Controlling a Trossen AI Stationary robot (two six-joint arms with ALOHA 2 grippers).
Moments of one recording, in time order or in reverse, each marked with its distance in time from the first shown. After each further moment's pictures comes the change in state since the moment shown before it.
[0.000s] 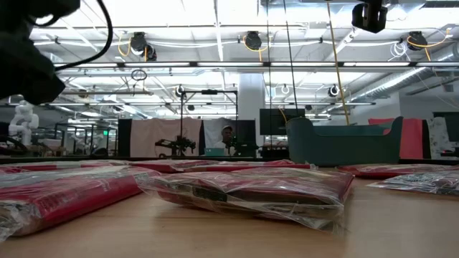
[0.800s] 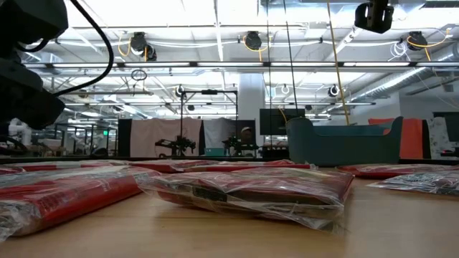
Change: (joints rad) left arm -0.001 -0.017 -0.209 0.350 -0.047 0.142; right arm 0.049 0.030 -0.001 -0.006 -0.022 0.029
